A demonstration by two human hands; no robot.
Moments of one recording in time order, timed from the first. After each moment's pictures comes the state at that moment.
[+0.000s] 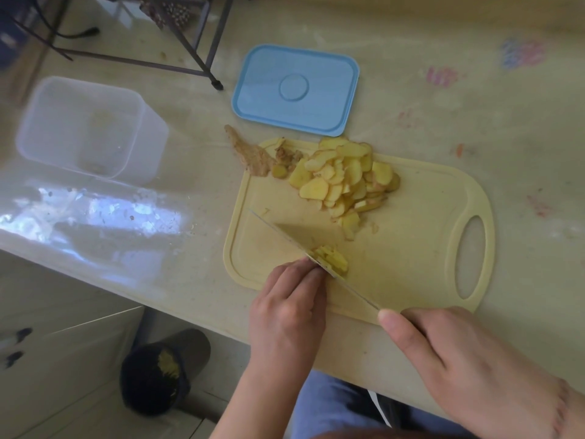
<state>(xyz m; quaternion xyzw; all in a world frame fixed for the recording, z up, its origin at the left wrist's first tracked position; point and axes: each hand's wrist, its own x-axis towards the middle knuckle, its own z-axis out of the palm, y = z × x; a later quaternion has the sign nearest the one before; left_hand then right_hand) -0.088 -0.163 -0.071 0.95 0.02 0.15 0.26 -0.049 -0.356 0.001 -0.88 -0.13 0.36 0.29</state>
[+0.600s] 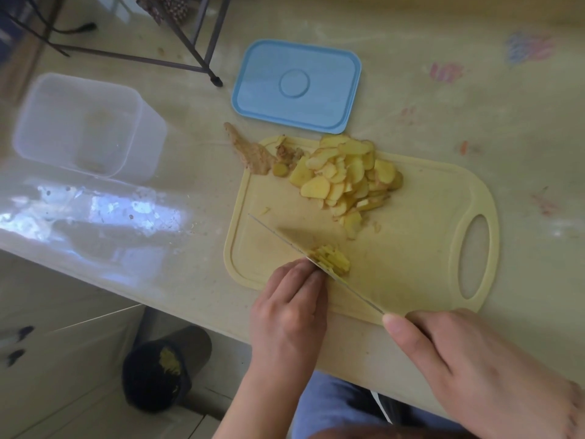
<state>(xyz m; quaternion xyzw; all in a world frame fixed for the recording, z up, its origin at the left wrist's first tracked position) -0.090 -0.163 -0.072 0.96 0.01 0.17 0.23 -0.048 -0.357 0.003 -0.88 -0.13 0.37 0.27</state>
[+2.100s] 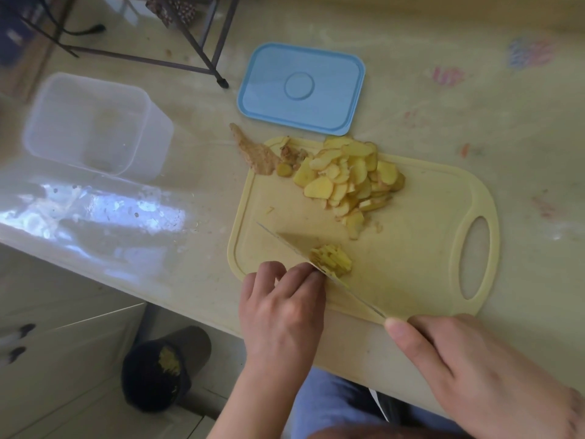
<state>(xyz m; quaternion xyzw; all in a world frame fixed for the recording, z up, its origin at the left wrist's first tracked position) -0.088 -0.156 -0.060 0.98 0.02 0.15 0.11 -0.054 -0.359 0.003 -0.88 -0.12 0.37 0.28</state>
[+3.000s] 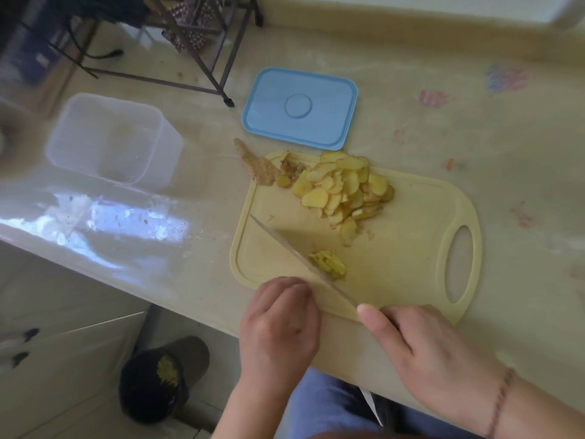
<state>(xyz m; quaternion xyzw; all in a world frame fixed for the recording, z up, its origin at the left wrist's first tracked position) -0.106 -0.159 -0.061 0.93 0.08 0.18 0.32 -0.055 -0.347 -0.011 -0.87 -0.13 0.32 0.34</state>
